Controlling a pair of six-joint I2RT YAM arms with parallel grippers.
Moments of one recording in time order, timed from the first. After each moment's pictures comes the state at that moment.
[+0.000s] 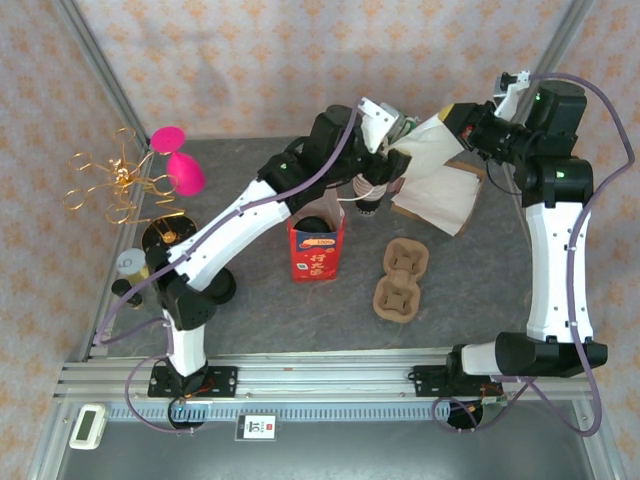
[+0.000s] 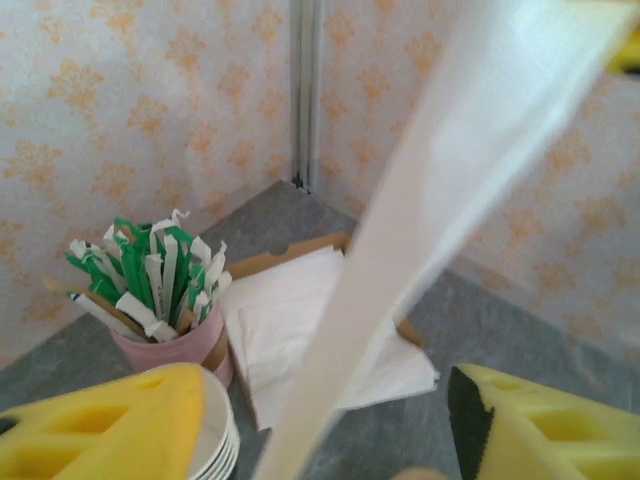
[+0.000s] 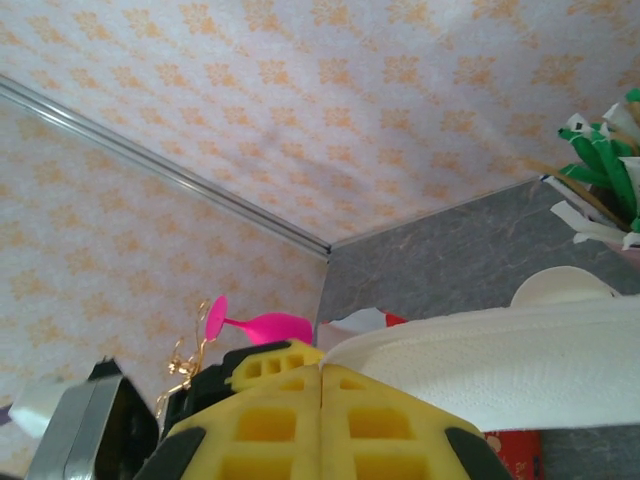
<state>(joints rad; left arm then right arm) -0.78 1.89 2.13 -0.54 0.03 -0.04 -0.05 1.36 1.83 -0.77 -0.74 0.70</state>
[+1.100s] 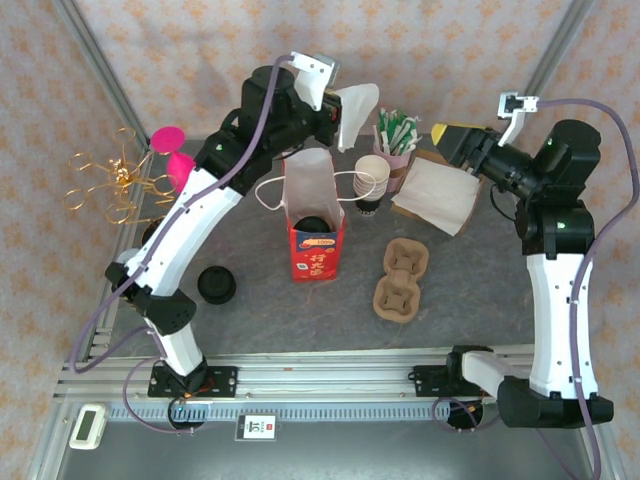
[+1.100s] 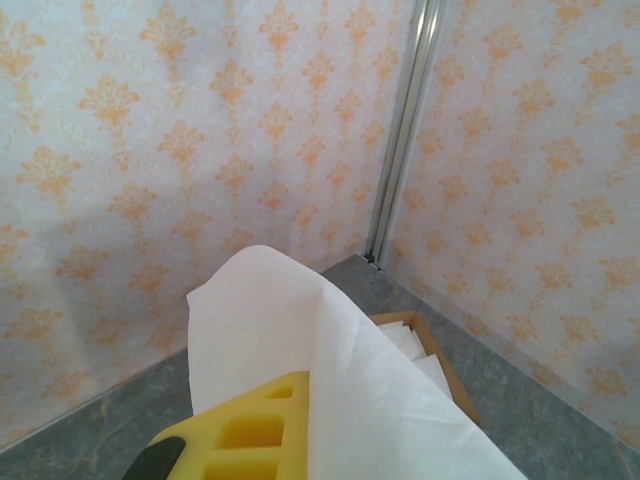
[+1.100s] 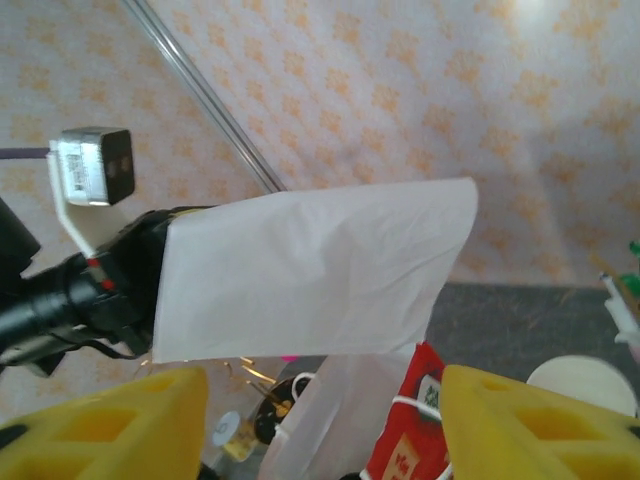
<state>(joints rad) -0.61 1.75 2.21 -0.64 0.05 -0.09 -0.04 1.10 1.53 -0.46 -0.82 0.49</state>
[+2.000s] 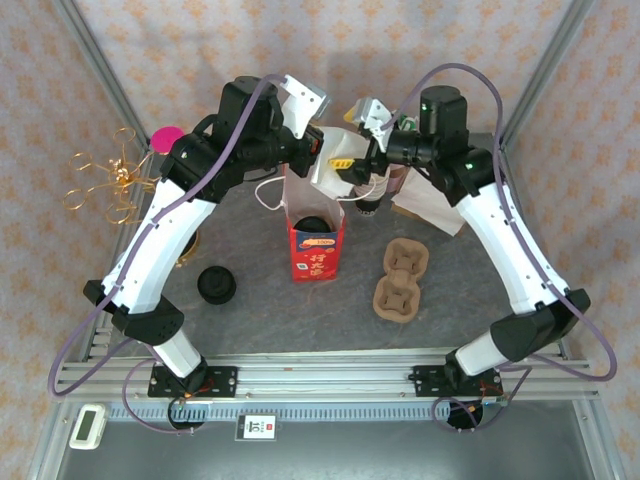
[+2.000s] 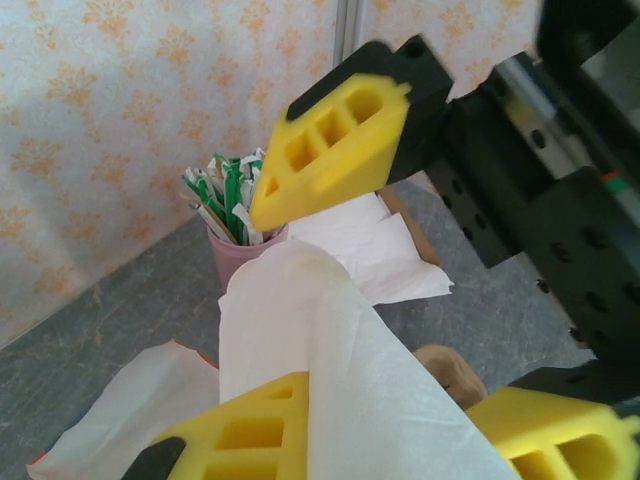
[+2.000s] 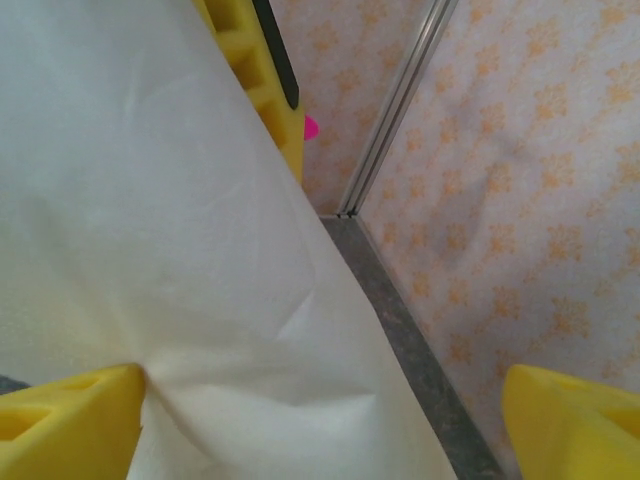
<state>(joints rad) -0.61 1.67 2.25 -1.01 0.17 0.01 0.42 1.50 1.77 -0.58 -0.72 -0.57</state>
